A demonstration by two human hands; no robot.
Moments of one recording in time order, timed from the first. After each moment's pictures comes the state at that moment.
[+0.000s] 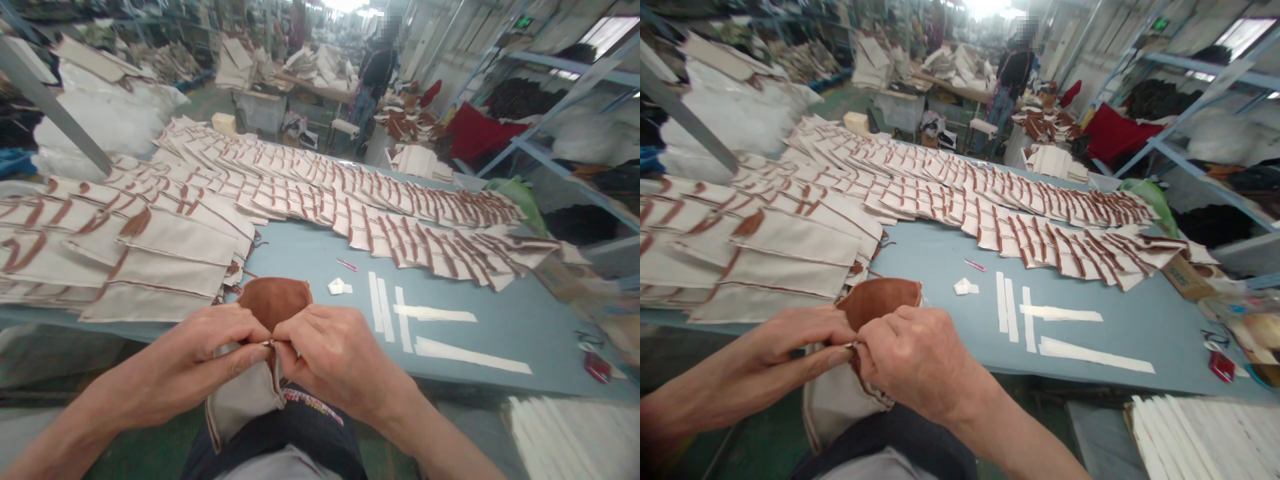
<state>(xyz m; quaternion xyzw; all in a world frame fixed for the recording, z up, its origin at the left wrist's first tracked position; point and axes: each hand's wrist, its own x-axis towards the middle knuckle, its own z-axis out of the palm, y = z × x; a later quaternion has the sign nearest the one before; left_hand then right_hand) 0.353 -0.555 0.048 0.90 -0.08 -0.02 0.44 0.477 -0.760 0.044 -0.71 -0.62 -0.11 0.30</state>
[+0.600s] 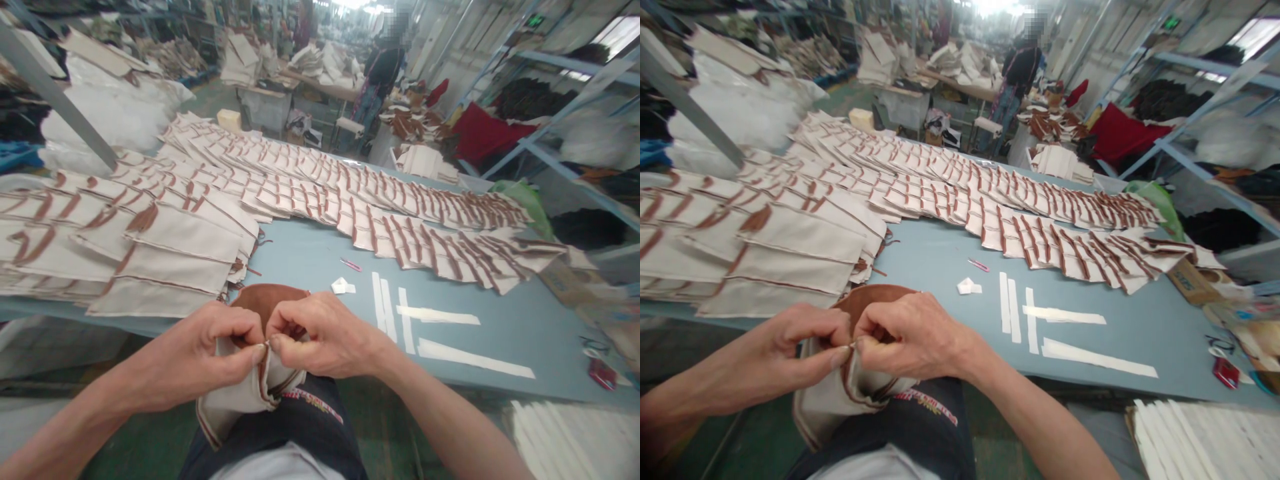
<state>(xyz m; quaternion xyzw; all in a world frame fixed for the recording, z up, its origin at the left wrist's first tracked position) 0.357 -0.552 0.044 0.89 0.00 -0.09 0.45 0.503 -0.734 0.045 -0.67 -0.57 0.28 0.38</state>
